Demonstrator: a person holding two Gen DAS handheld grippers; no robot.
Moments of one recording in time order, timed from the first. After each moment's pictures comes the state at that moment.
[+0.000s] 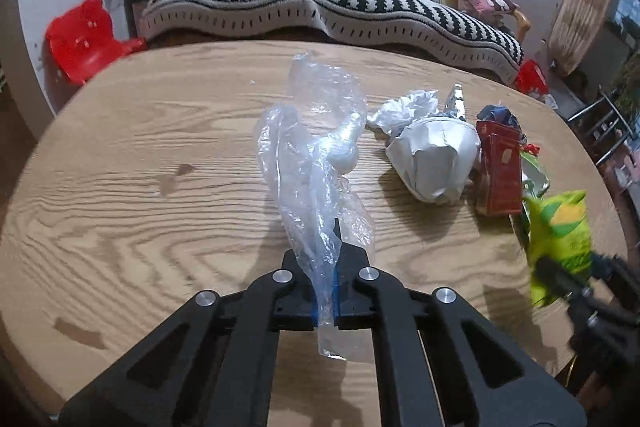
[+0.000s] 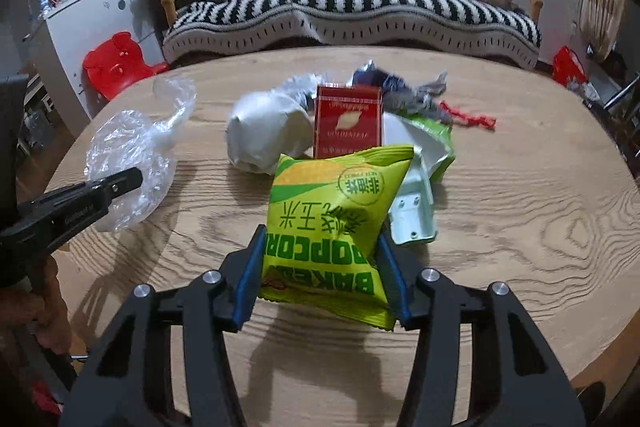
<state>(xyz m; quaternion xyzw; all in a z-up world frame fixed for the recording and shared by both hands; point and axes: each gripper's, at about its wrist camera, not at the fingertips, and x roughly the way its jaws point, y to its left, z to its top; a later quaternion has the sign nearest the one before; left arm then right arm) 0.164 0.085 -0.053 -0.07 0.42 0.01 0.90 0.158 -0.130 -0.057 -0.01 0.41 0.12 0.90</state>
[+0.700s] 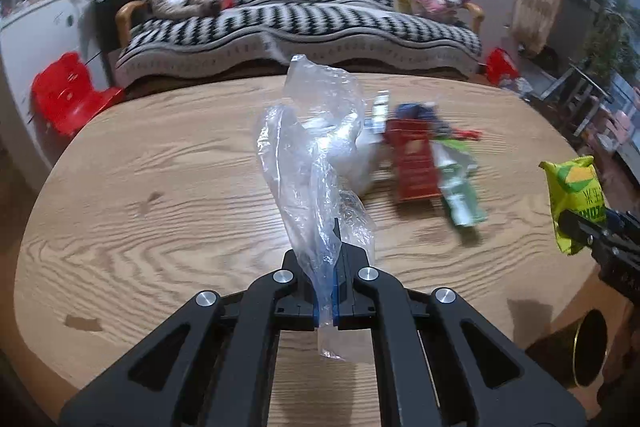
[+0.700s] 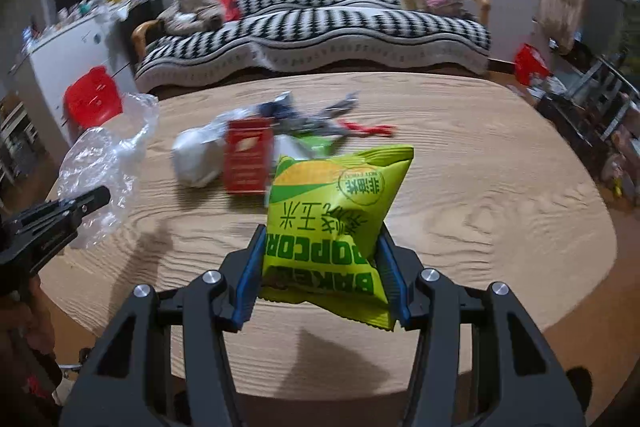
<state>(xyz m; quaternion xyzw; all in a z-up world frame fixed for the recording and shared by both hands) 0.123 0.001 -0.015 -0.01 0.38 -0.05 0.92 0.111 -0.239 -0.014 0.02 0.38 0.05 0.92</state>
